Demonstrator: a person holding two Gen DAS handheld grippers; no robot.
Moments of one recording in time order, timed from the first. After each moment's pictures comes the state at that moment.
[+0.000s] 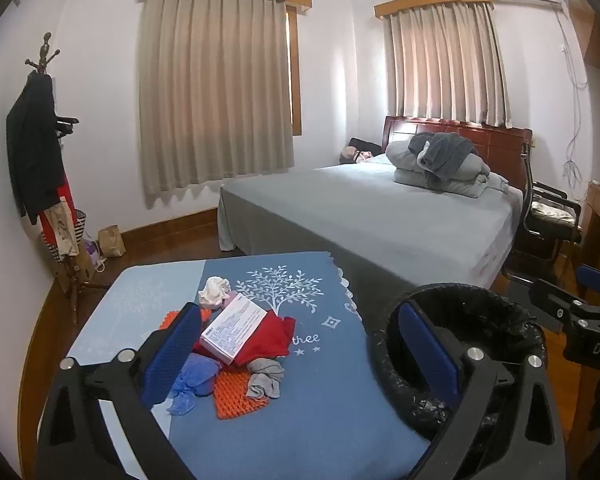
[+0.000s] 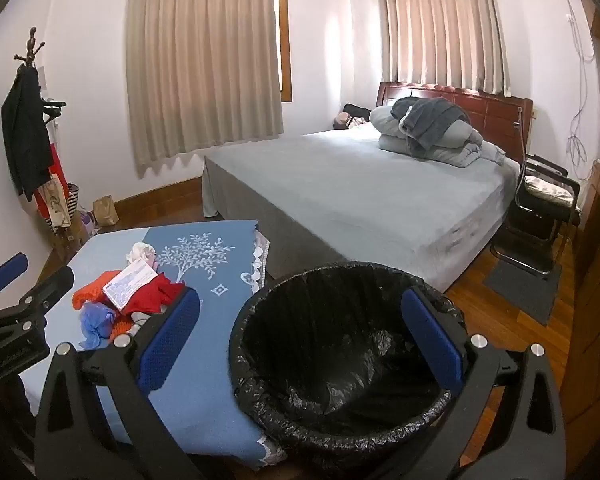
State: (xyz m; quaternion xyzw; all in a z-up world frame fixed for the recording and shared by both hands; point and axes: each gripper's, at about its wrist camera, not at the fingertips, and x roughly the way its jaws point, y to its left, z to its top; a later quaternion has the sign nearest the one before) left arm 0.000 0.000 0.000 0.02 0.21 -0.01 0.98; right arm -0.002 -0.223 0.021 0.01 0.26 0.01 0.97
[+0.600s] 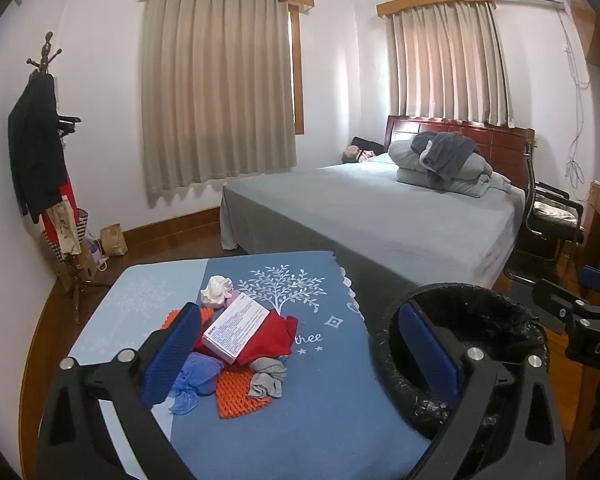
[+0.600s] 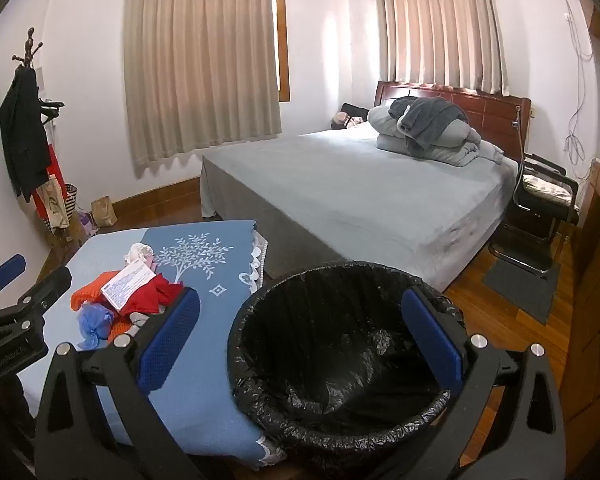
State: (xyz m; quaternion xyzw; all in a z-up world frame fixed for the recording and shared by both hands) left arm 0.000 0.000 0.000 0.02 0.21 -0.01 0.98; right arm -0.001 -0.224 0.021 0.01 0.26 0.01 0.97
